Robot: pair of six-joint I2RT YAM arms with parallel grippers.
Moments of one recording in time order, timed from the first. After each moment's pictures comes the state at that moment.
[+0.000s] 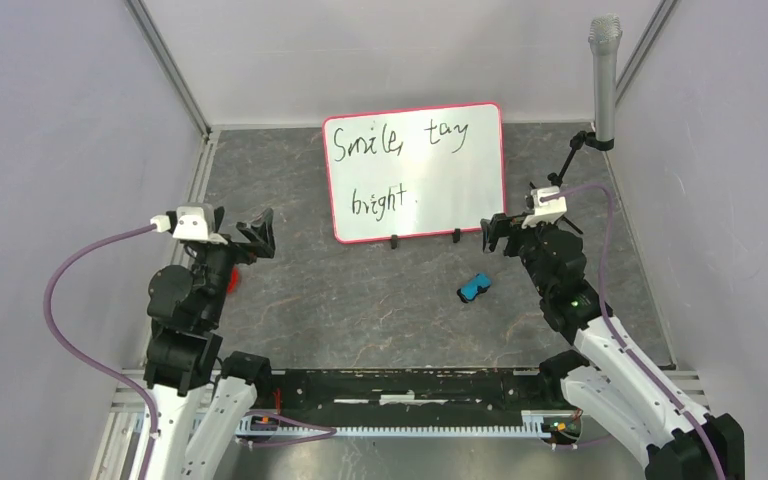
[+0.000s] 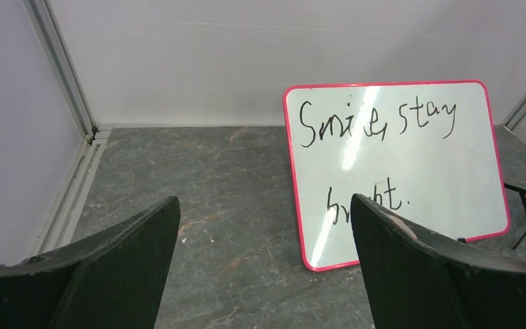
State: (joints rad) left arm -0.21 0.40 0.78 -0.26 -0.10 -0.09; right arm 0.40 0.76 0.48 0.14 0.17 0.12
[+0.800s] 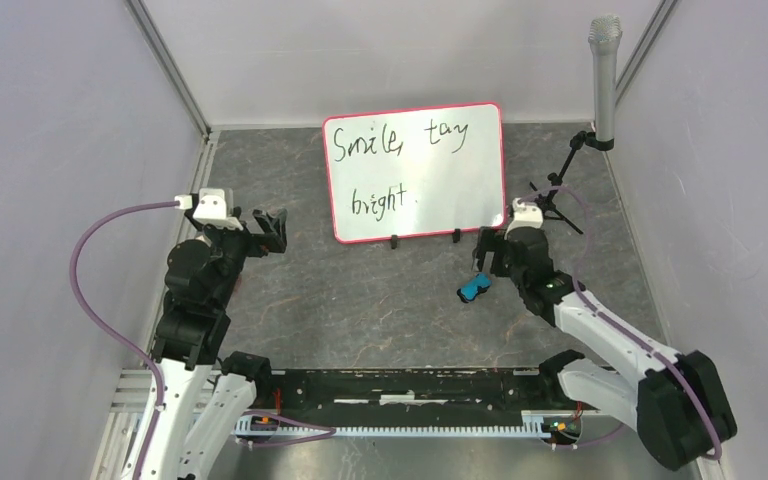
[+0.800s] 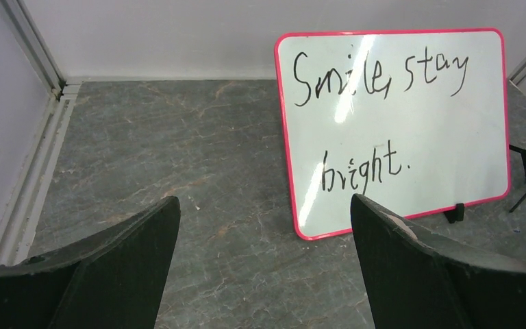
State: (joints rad) left arm -0.21 0.52 0.78 -0.29 -0.06 -0.12; right arm 0.41 0.99 0.47 -0.02 0.25 0.35
